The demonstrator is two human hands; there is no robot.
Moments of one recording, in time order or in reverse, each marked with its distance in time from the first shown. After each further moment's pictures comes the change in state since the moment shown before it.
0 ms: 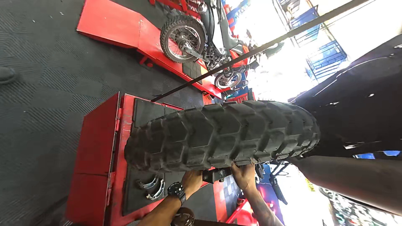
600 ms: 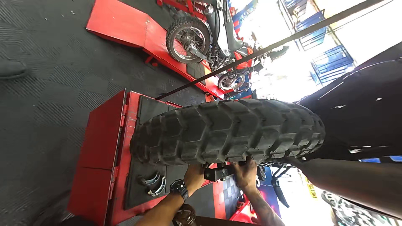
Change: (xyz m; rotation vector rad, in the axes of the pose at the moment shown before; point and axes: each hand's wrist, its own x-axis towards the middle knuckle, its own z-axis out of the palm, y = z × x) left_hand 0.001 0.004 -0.005 -0.077 0.033 -0.074; right_hand 0.000 0.000 0.009 0.019 0.111 -0.172
